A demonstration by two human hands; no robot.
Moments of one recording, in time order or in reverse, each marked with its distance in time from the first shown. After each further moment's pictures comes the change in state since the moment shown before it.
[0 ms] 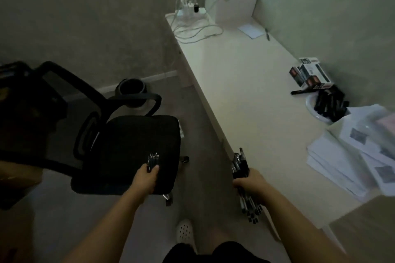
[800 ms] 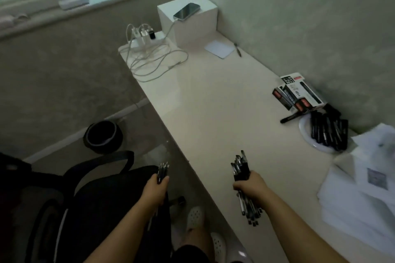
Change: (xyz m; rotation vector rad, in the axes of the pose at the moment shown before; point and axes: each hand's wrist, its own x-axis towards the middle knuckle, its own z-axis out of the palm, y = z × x) left_hand 0.171 0.203 0.093 0.286 -0.148 0.093; right_hand 0.163 -0.123 -0.090 0.217 0.158 0.070
